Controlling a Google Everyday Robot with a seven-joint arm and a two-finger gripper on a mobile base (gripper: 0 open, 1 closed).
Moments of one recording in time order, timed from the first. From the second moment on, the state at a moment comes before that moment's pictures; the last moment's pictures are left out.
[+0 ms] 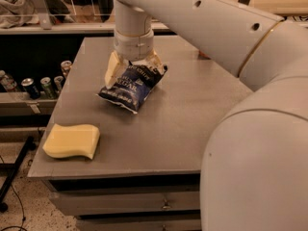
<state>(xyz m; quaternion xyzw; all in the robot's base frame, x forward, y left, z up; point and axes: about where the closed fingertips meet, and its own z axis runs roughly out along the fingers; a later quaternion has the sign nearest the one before) 0.605 0.032 0.867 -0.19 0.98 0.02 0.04</state>
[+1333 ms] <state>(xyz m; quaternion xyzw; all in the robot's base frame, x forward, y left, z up) 0.605 0.005 0.888 -0.17 0.98 0.00 0.06</state>
